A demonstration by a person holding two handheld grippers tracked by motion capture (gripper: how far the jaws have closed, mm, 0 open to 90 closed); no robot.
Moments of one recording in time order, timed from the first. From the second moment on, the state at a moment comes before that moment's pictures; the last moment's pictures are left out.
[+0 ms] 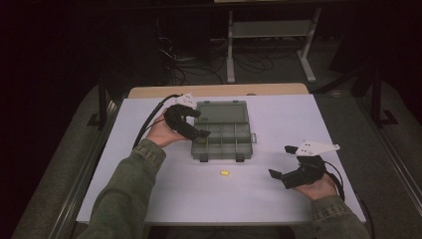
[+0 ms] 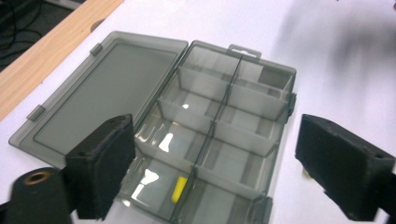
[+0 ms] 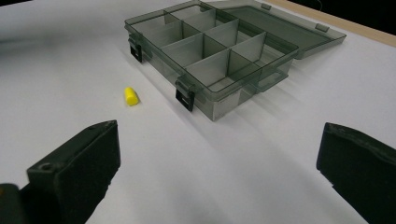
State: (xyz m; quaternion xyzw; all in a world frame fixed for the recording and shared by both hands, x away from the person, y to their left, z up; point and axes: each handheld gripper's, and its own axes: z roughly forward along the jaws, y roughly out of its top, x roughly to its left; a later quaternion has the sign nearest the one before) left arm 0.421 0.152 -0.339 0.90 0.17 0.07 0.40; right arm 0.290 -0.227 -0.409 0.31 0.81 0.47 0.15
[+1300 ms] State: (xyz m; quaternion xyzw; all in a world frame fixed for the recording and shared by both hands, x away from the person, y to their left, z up) left arm 0.357 0.114 -0.372 0.91 0.08 0.05 0.40; right arm 0.290 -0.226 -0.409 0.31 0.82 0.47 0.15
